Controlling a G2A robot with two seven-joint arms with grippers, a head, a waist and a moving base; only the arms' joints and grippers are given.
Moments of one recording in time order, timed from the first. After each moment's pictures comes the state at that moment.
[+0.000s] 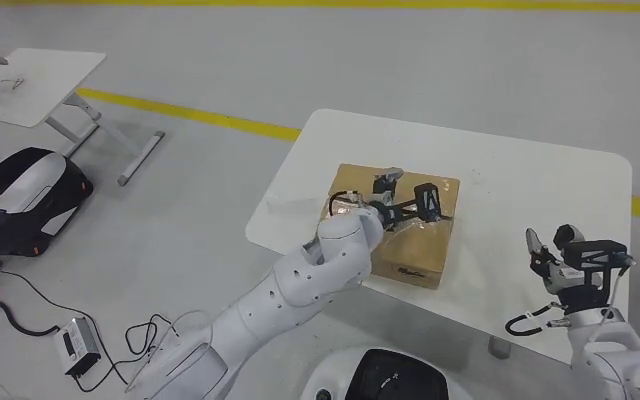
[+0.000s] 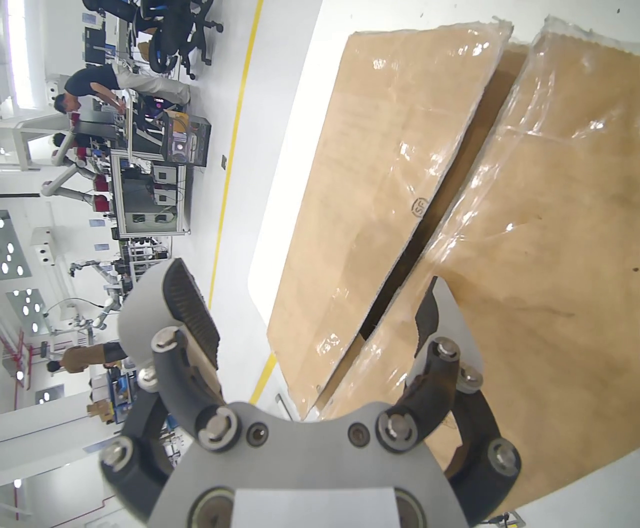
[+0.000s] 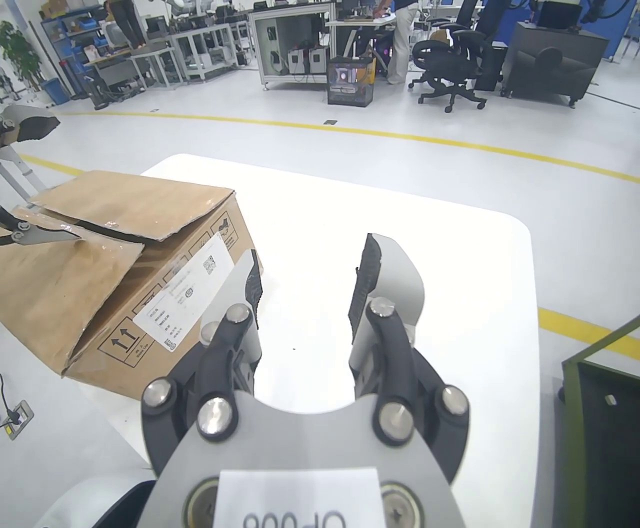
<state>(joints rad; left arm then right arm) 0.81 -1.29 -0.89 -1.57 1.95 -0.37 -0.68 -1.36 -1.24 1.52 -1.78 -1.25 -0.22 0.19</state>
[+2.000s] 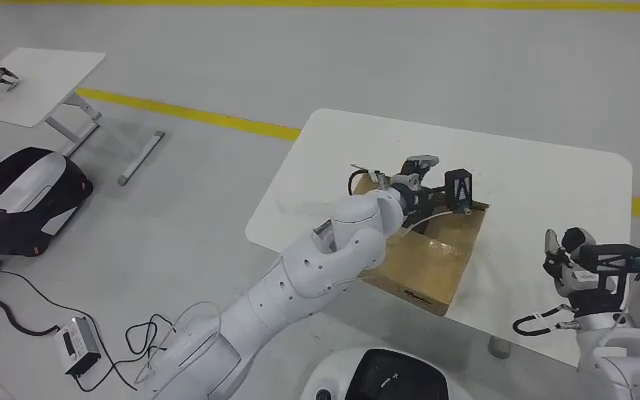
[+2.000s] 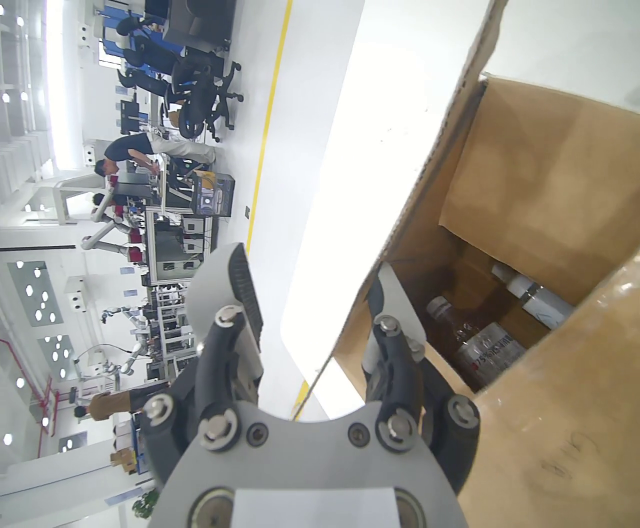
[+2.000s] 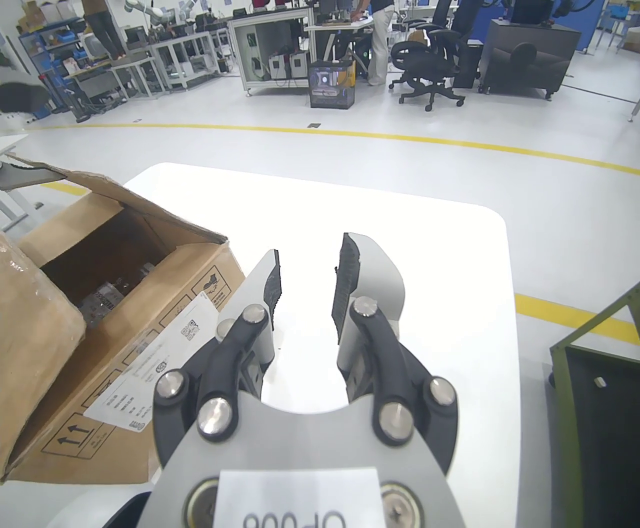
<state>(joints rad) 0.71 -1.36 -0.91 -1.57 1.99 -0.46 -0.58 -1.39 -1.23 1.54 -1.80 -1.23 -0.17 0.17</state>
